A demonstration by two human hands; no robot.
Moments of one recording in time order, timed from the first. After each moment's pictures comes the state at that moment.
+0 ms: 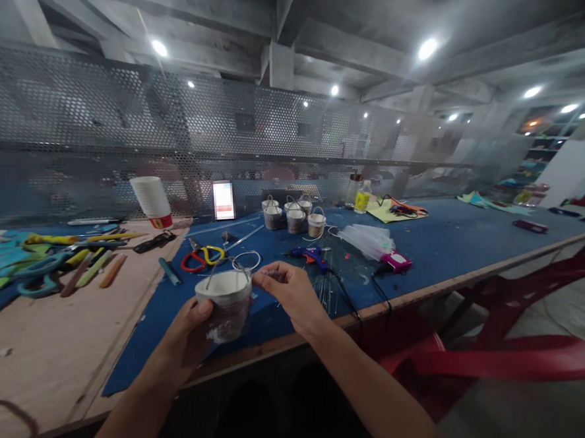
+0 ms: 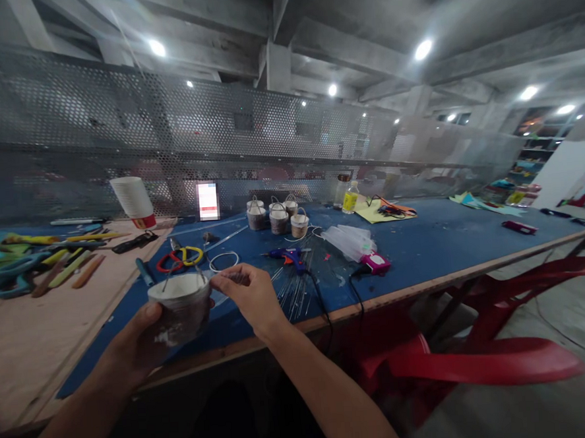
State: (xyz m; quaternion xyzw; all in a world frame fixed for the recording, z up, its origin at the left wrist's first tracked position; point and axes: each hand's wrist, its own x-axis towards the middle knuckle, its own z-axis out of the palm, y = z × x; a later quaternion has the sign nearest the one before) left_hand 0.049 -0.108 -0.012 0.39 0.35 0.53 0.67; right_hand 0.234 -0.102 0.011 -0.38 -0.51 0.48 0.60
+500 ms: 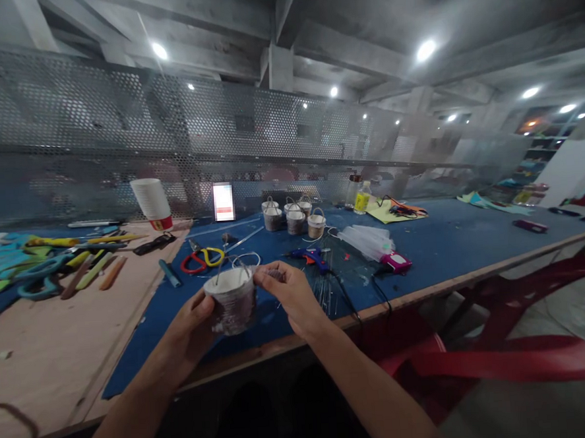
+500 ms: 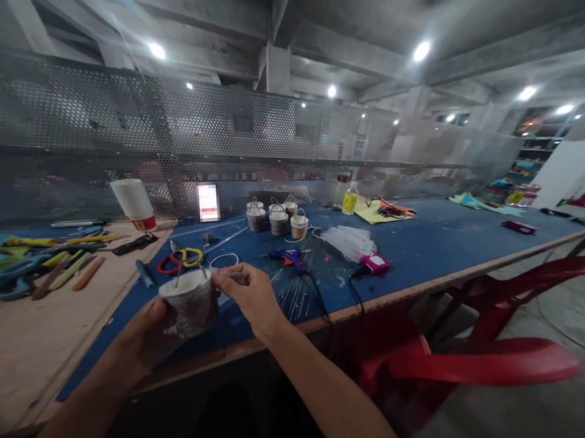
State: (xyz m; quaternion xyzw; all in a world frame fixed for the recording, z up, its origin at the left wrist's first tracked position) left_hand 0.052 -0.104 -0.004 0.42 0.31 0.53 0.67; right_hand 0.230 -0.094 0.004 -0.36 -0.49 0.50 0.62
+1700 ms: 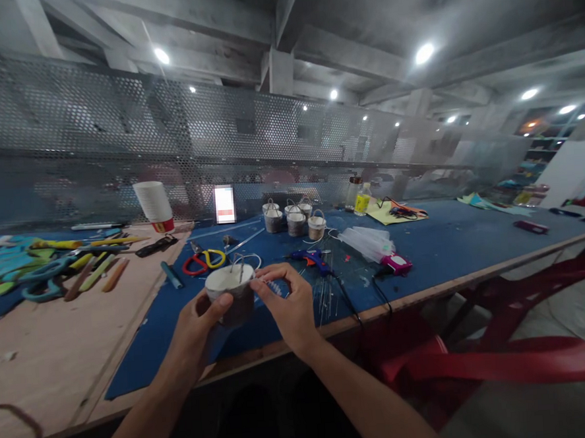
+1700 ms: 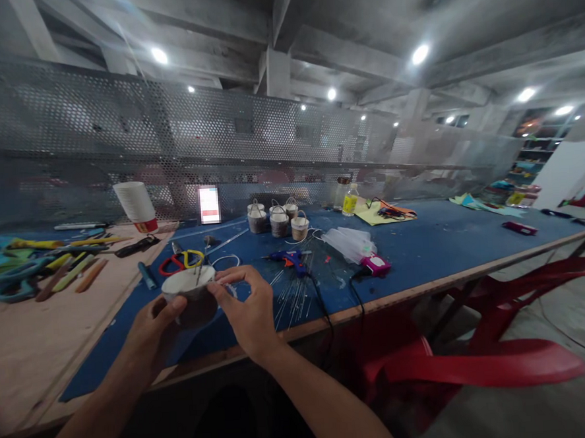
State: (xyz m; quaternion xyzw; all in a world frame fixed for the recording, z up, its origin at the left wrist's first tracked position) left_hand 0.061 -0.101 -0.008 0.46 0.38 0.59 0.55; right_hand 0.221 -0.117 0.008 -0.34 -0.56 0.29 0.69
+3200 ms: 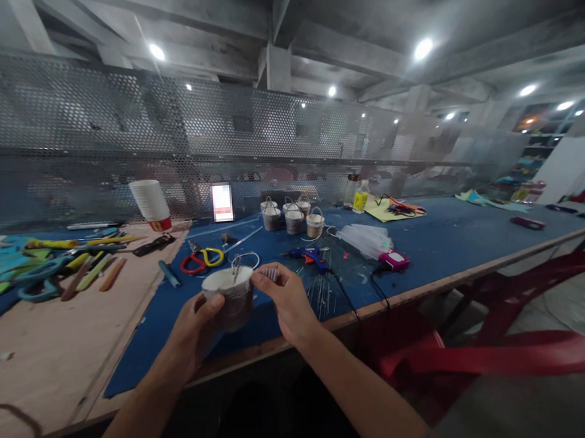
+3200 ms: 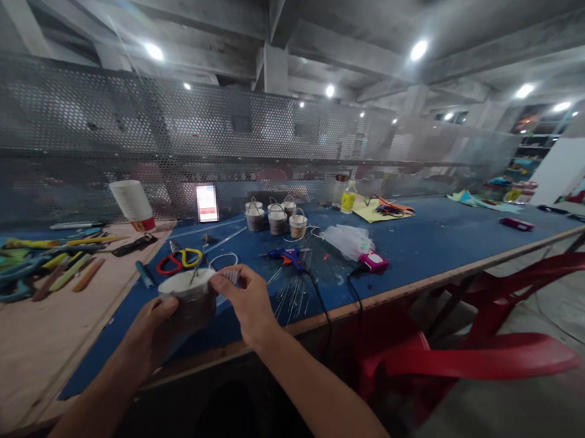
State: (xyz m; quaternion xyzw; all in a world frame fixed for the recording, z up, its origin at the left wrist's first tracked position) left_hand 0.058 -0.097 -0.017 0.42 0.30 0.57 0.64; right_hand 0.217 -0.098 -0.004 -0.31 -0.42 0.51 0.68
